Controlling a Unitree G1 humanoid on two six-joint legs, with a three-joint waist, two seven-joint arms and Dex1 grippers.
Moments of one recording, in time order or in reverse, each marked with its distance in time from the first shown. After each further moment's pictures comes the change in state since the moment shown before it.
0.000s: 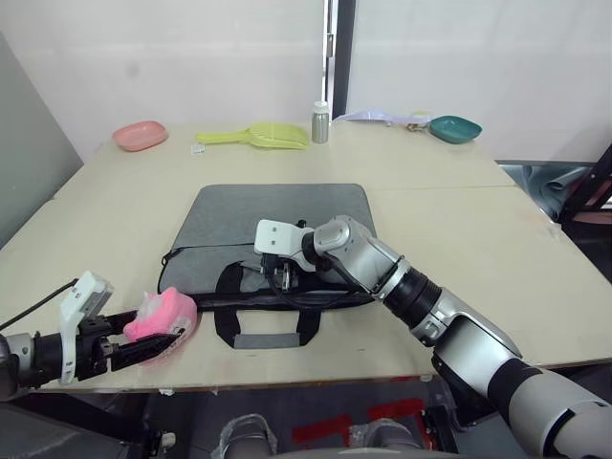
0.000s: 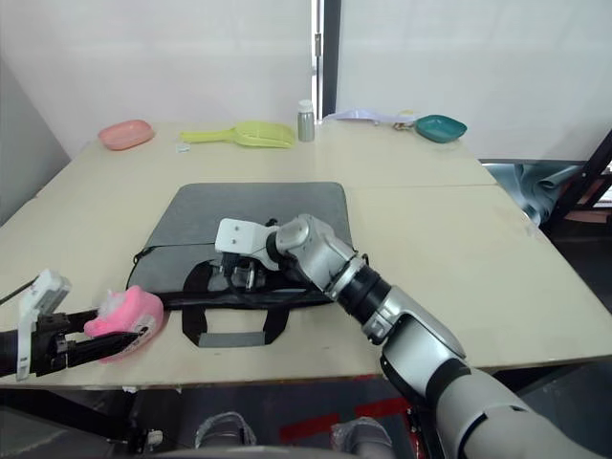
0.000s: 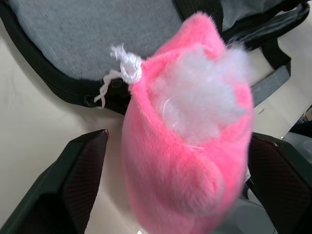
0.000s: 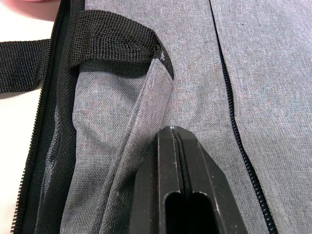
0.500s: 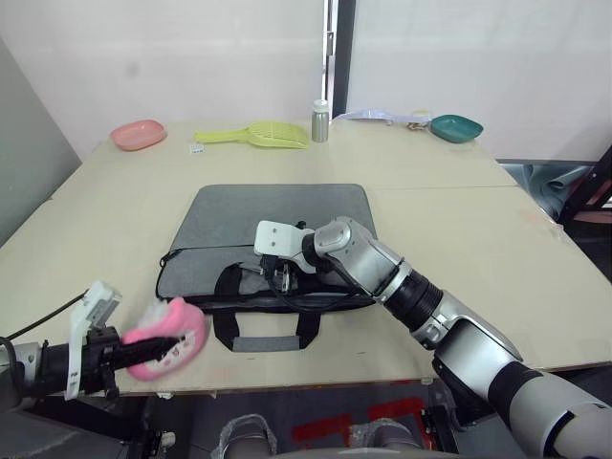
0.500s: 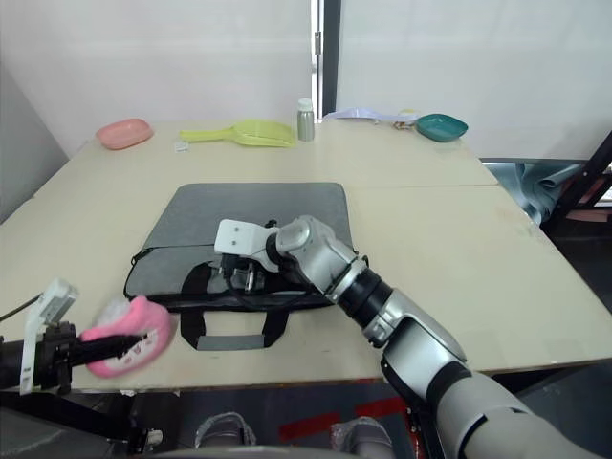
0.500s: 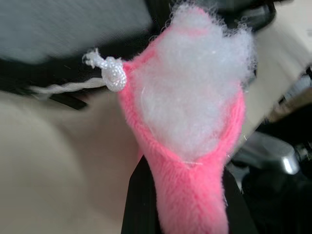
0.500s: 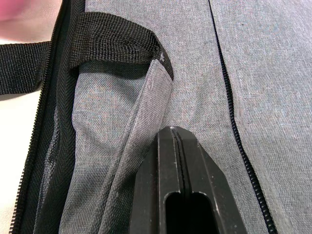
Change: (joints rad) left arm 0.128 0.072 -0.009 -0.128 -0.080 0.087 -0.042; right arm 0.014 0.001 -0.005 -0.024 -0.004 0.009 0.007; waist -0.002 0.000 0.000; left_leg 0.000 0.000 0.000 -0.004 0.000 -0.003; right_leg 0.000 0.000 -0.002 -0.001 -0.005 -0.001
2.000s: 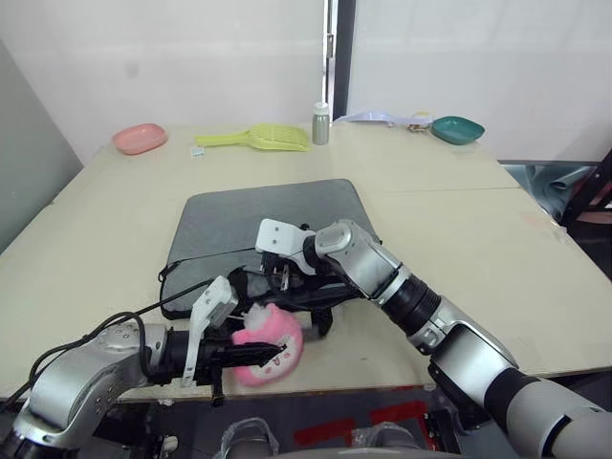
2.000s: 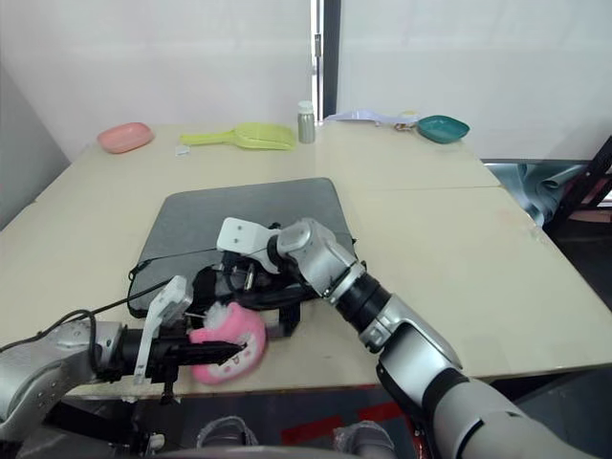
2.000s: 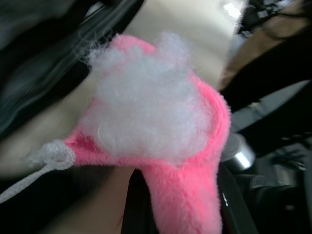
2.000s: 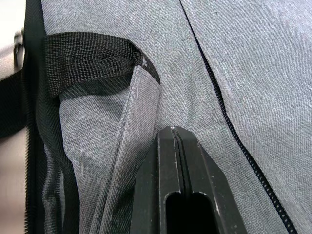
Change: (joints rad) left arm -0.359 -0.169 -0.448 -0.209 -0.072 0.077 0.159; right arm 0.029 0.038 -0.037 -0.003 -0.020 0.061 0.002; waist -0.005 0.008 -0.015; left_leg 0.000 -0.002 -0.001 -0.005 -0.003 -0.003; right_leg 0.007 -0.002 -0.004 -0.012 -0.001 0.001
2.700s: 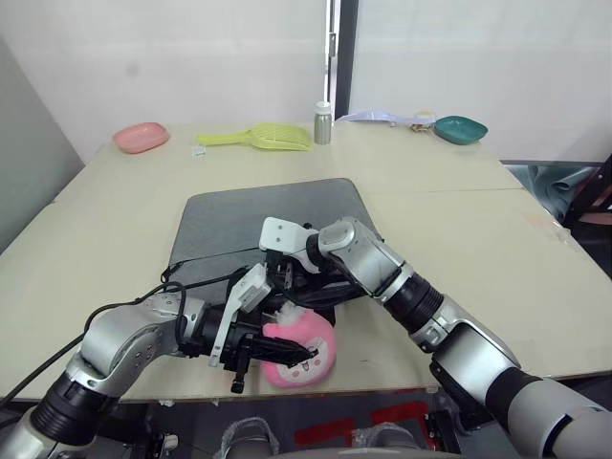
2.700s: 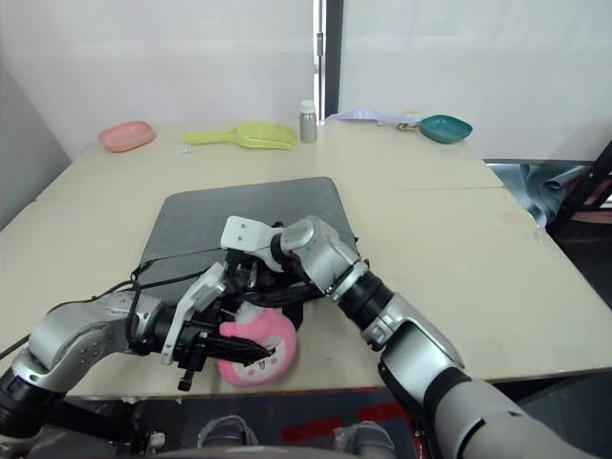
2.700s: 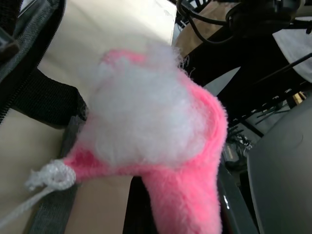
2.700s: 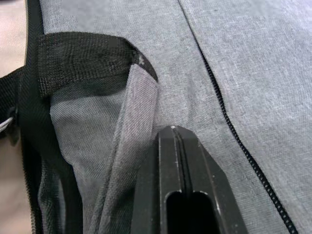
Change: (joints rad) left arm -0.264 -0.050 -0.220 0.114 -0.016 0.069 -0.069; right arm -0.003 -0.021 -0.022 0.001 -0.001 0.000 0.024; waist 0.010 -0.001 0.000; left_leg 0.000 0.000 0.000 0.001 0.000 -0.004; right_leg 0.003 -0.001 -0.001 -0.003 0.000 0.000
